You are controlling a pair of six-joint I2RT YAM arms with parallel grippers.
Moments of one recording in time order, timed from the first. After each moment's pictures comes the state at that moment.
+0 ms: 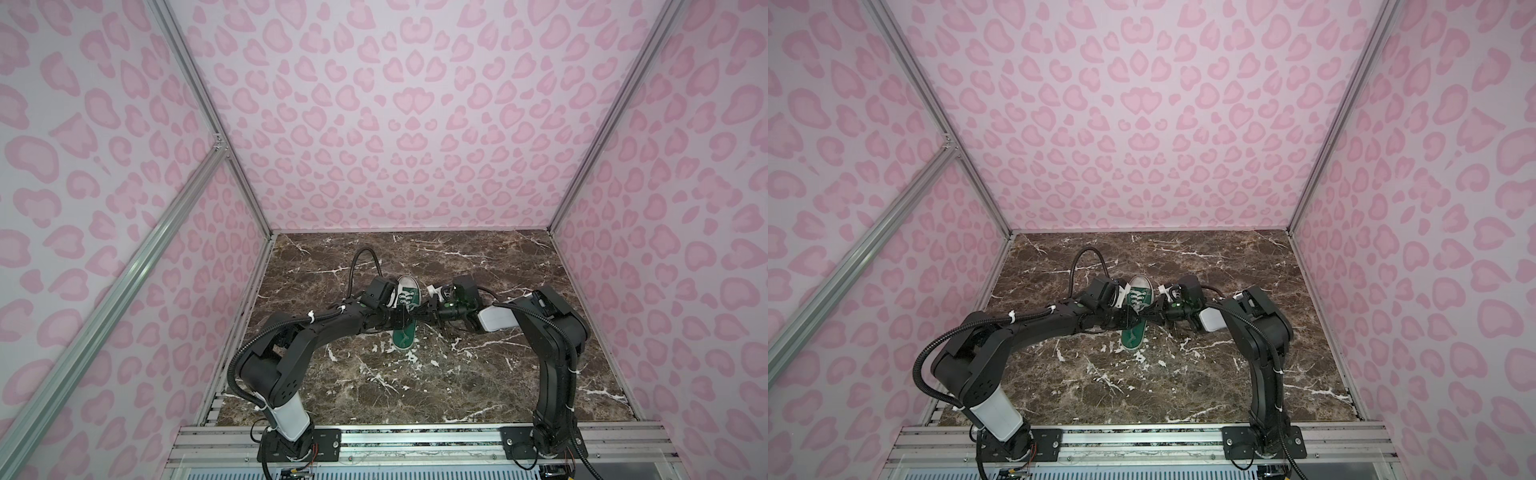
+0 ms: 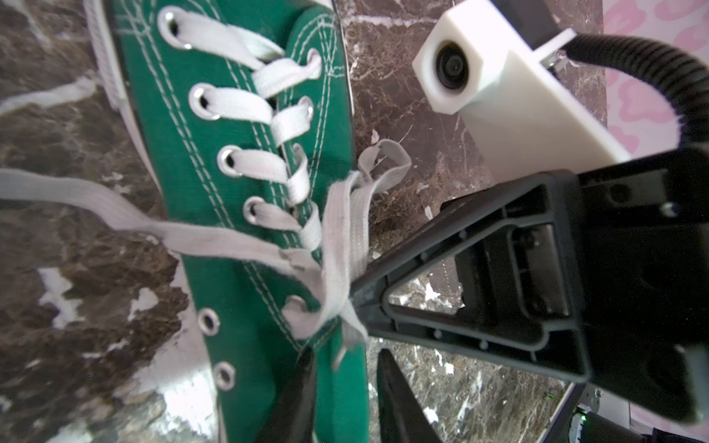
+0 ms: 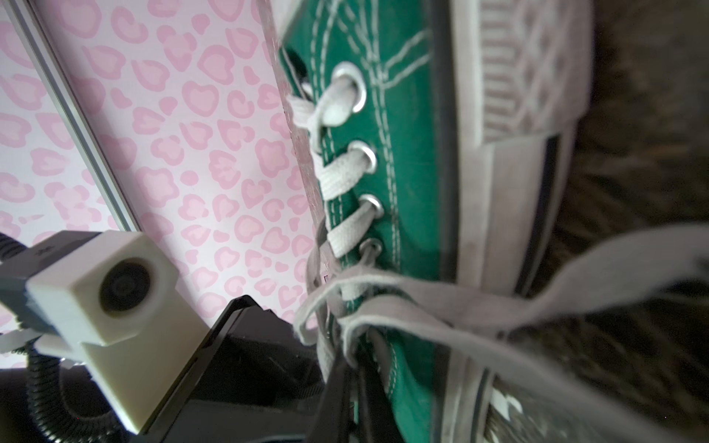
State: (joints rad) left arm -0.61 1.72 0.96 -0.16 0.34 -0.57; right arm 0.46 2.02 0.88 0.59 -0.92 1.28
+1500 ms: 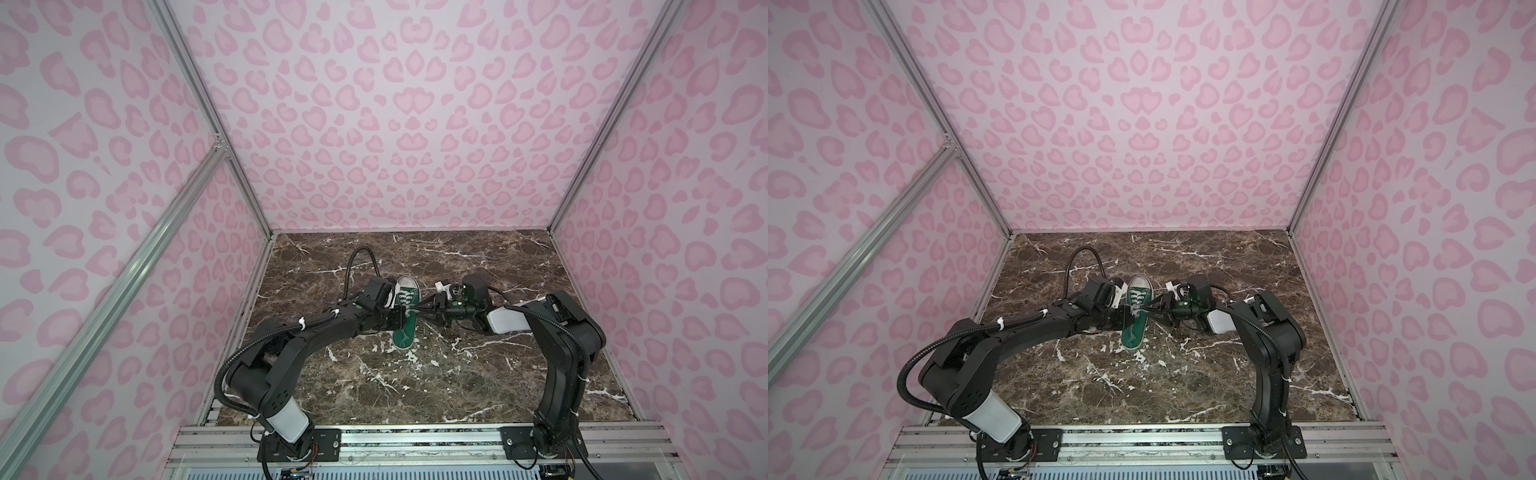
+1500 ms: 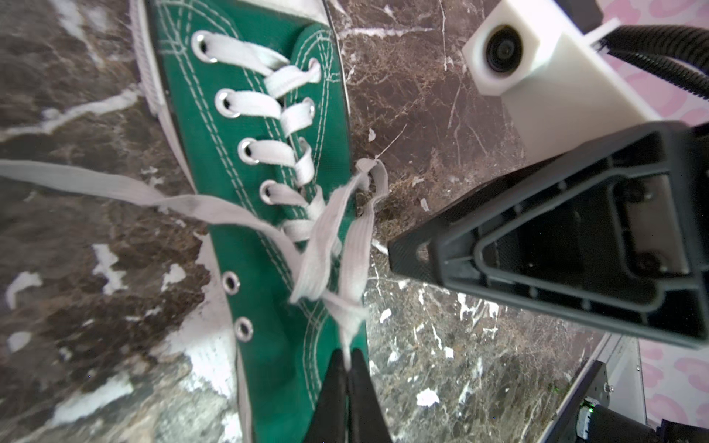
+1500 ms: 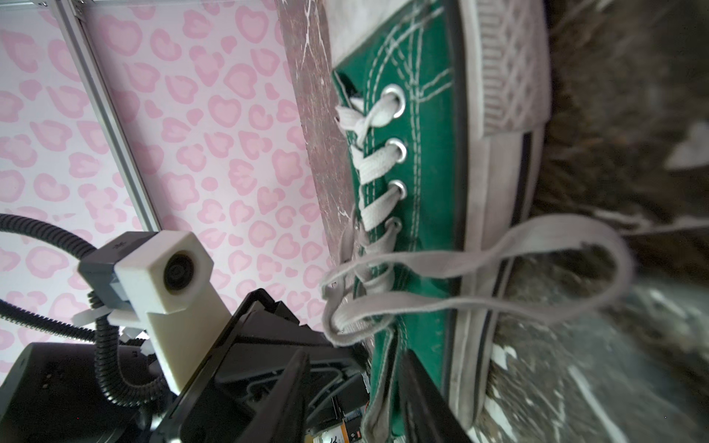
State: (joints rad) left arm -0.61 1.62 0.93 -0.21 0.30 -0.54; right arm 0.41 1.90 0.82 0.54 -0.90 1.24
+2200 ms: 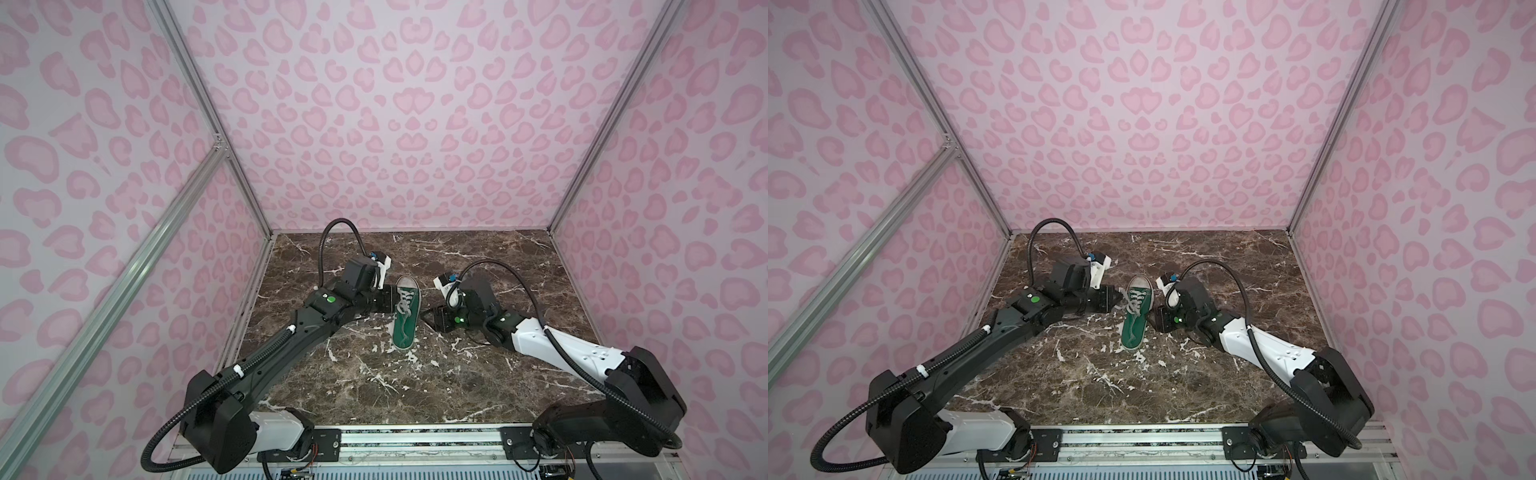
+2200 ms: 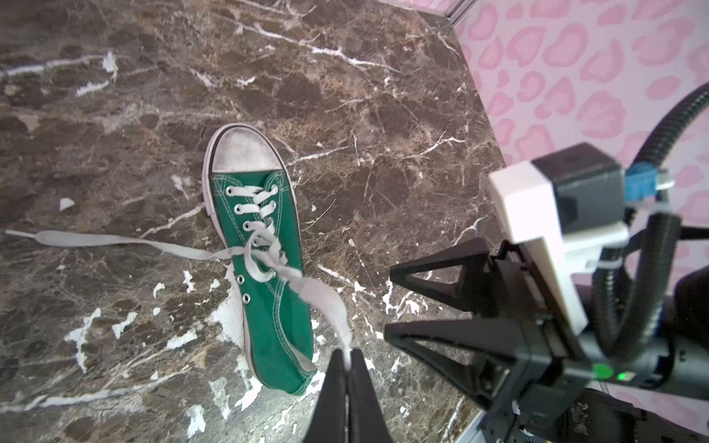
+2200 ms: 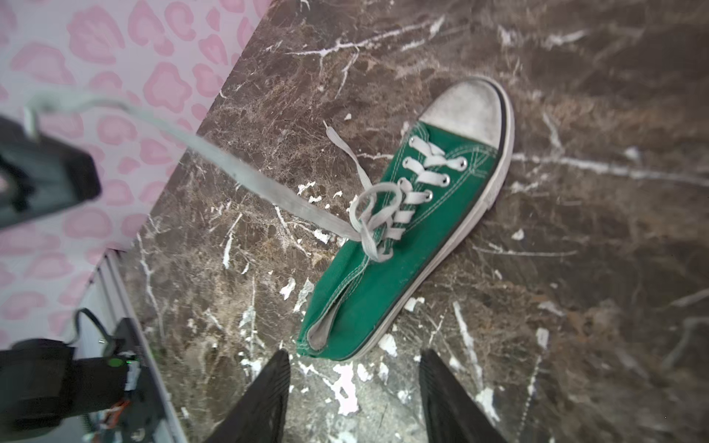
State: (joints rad) left arm -0.60 1.33 1.16 -0.53 0.23 -0.48; right arm 0.66 1.38 0.82 -0.09 -0.25 0.31
